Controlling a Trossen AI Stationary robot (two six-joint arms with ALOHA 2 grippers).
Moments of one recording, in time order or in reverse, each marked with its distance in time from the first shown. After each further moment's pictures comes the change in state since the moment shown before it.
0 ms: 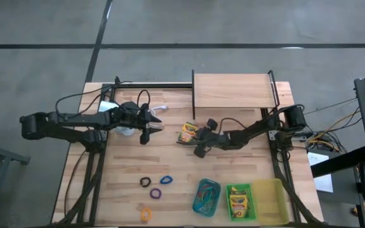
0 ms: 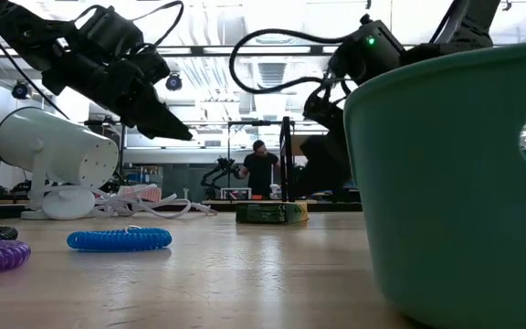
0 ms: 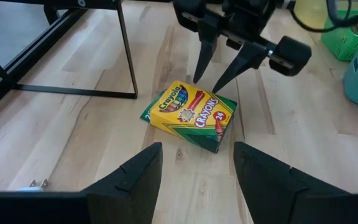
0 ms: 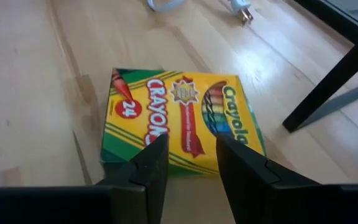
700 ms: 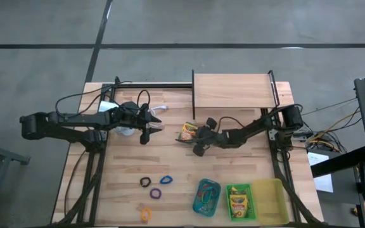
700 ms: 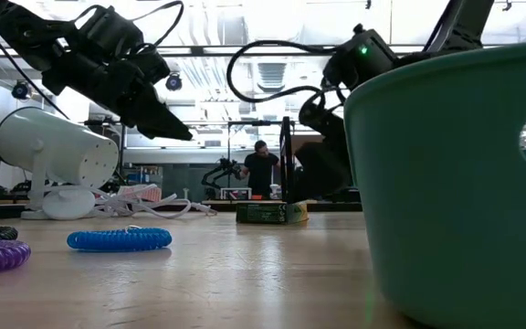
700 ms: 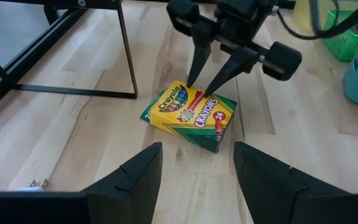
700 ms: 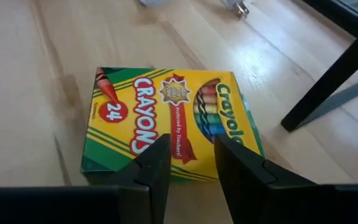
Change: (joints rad) left arm 0.000 0.000 0.000 0.000 0.000 0.000; right arm -0.028 0.030 0.011 0.014 -0.015 0.005
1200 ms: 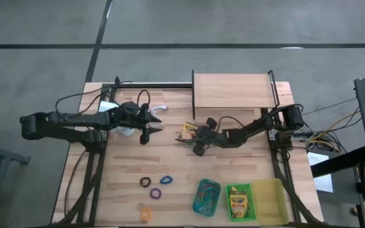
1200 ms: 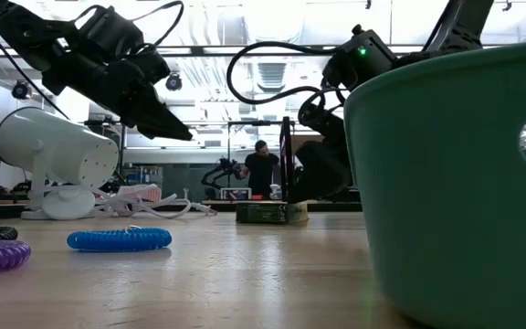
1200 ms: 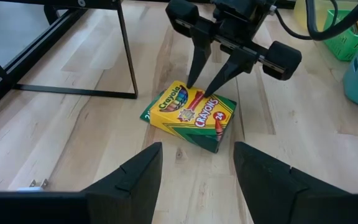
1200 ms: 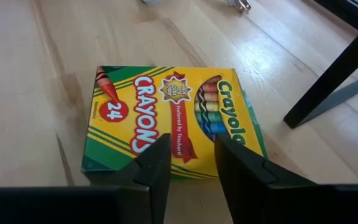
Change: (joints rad) left arm 0.000 0.000 0.000 0.000 0.000 0.000; right arm -0.004 0.001 0.002 -0.031 -0.019 0.022
